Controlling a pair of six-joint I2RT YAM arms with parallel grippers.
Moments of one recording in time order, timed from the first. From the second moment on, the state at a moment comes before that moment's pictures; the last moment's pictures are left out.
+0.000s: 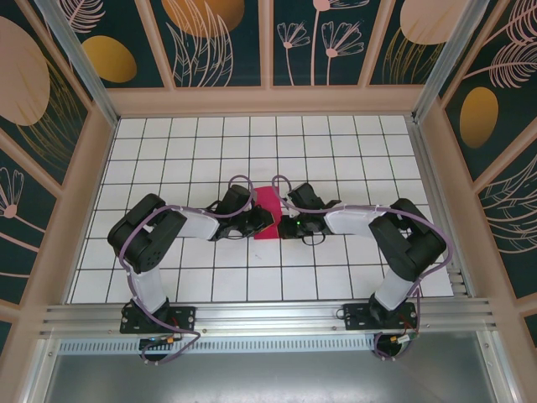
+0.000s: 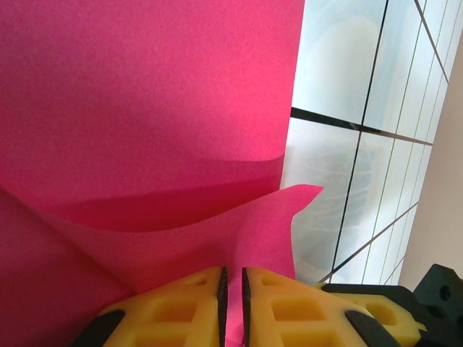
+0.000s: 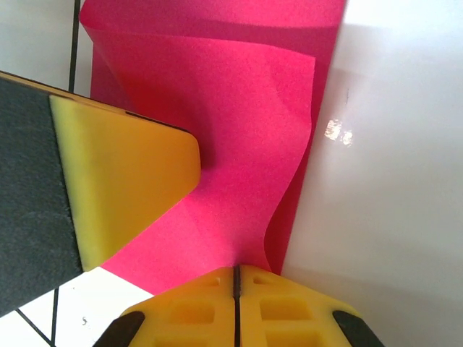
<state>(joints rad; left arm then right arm) -0.66 1.85 0.76 0.32 0.41 -1.11 0.70 1.69 0.81 -0.17 -0.32 0.52</state>
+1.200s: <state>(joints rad) -0.66 1.85 0.76 0.32 0.40 -1.11 0.68 1.70 0.80 -0.18 -0.38 0.52</state>
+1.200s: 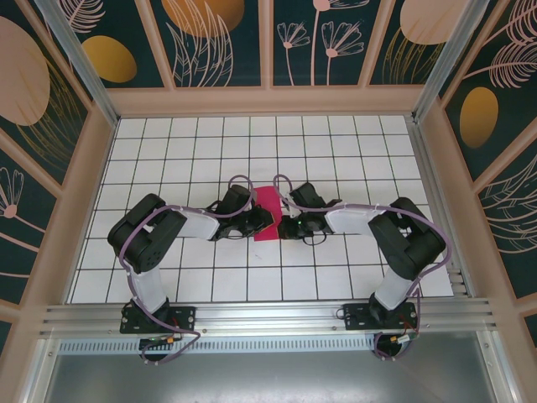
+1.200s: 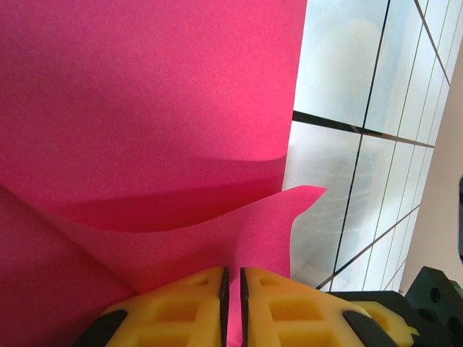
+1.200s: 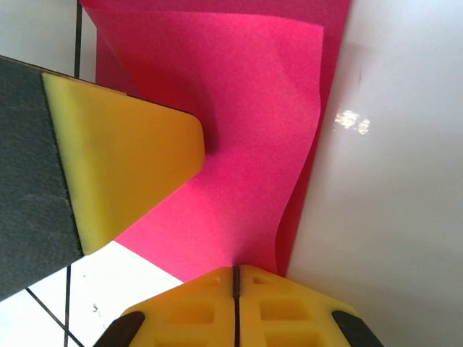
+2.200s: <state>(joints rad) -0.54 1.84 0.81 0.21 0.29 -1.02 0.65 1.71 0.78 -0.14 -0.44 0.52</state>
